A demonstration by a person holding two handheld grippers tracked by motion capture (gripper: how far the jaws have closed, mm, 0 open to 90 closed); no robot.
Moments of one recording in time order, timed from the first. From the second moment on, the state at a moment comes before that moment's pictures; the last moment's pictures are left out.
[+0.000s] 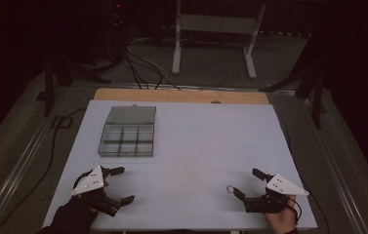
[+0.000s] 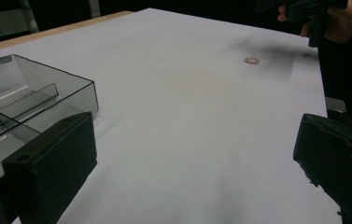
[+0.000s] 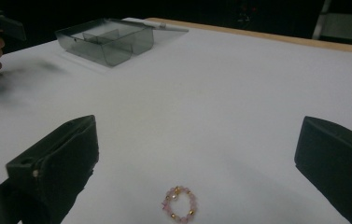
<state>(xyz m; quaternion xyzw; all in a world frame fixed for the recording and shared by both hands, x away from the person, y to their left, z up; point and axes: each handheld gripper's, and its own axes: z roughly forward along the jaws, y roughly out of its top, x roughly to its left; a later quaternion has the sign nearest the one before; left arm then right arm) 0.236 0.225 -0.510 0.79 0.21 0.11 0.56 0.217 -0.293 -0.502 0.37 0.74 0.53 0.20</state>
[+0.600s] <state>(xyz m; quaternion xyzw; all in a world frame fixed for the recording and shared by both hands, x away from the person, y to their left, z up) 0.236 0.225 -0.509 0.79 0.21 0.11 0.56 0.215 -0.290 -0.499 0.36 0.74 0.53 0.17</state>
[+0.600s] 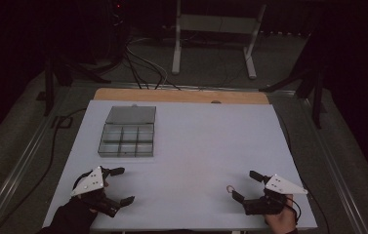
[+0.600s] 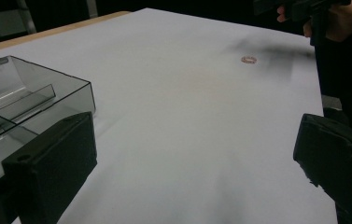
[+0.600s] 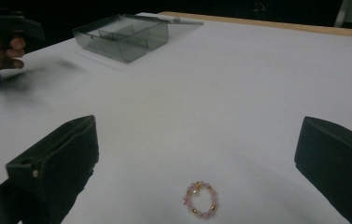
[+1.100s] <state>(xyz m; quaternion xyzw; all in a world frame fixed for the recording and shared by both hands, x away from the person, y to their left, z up) 0.236 0.224 -0.509 0.79 0.20 0.11 0.56 0.213 -0.287 -0.486 0.35 0.73 0.56 0.17</state>
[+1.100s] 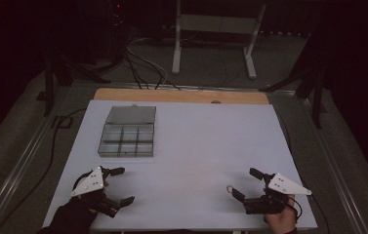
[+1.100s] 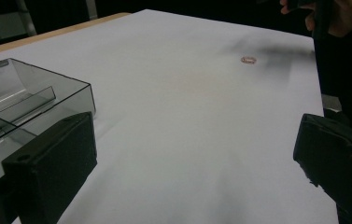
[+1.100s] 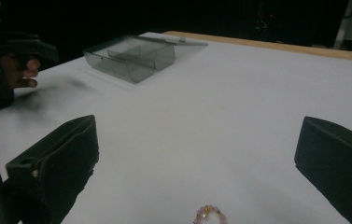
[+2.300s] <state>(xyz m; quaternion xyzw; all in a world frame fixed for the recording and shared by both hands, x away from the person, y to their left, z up) 0.237 0.221 -0.512 0.80 0.20 0.11 0.56 0.243 -0.280 -0.495 0.43 0.73 0.51 0.15</state>
